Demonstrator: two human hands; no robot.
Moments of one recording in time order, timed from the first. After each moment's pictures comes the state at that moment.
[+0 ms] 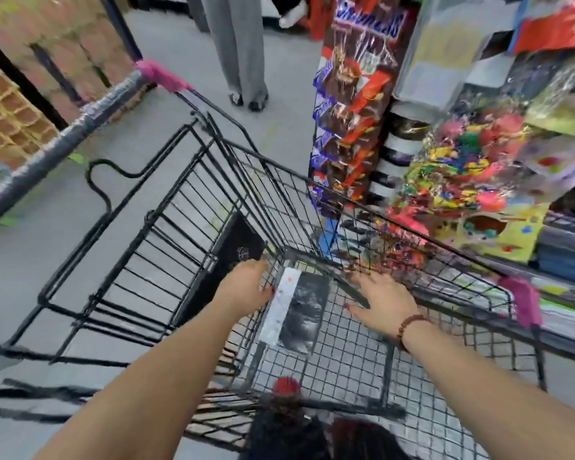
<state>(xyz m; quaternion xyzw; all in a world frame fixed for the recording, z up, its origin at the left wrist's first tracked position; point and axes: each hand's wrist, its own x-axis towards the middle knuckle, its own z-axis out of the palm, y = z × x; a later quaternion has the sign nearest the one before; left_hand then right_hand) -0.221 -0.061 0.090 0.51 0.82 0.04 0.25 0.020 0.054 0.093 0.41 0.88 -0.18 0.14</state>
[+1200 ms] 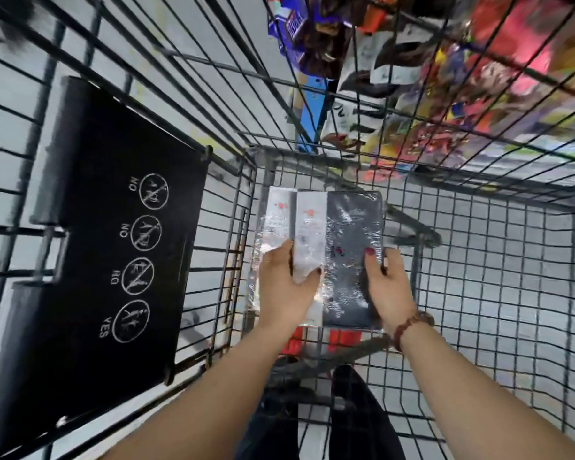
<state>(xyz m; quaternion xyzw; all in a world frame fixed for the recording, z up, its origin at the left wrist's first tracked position) -0.155 -0.041 -0.145 0.29 0.81 0.26 0.44 -0.008 0.013 -0.158 0.71 0.42 -0.54 -0.16</state>
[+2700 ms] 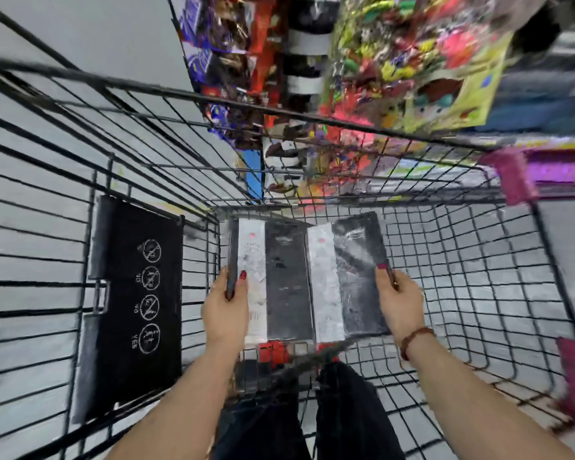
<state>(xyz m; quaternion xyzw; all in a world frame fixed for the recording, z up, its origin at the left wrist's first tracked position) -0.171 -0.057 -0.040 0.23 0.83 0.31 0.40 0.075 -0.017 -0.036 0.79 0.38 -0.40 -0.25</state>
